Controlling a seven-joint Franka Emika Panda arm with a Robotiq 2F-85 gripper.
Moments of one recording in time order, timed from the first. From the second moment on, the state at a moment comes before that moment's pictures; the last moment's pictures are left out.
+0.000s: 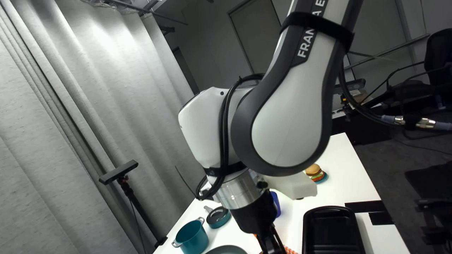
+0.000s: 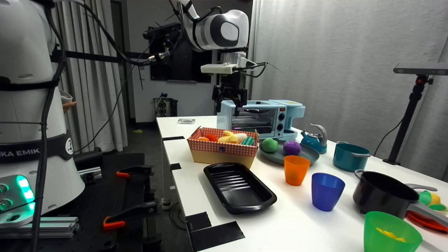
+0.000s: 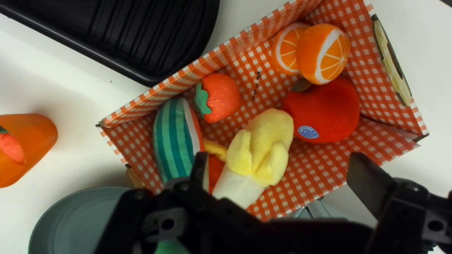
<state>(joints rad) 0.21 0.16 0.13 -2.22 -0.03 2.35 -0.12</state>
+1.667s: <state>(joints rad) 0.21 0.42 0.14 -2.09 -0.03 2.45 0.06</state>
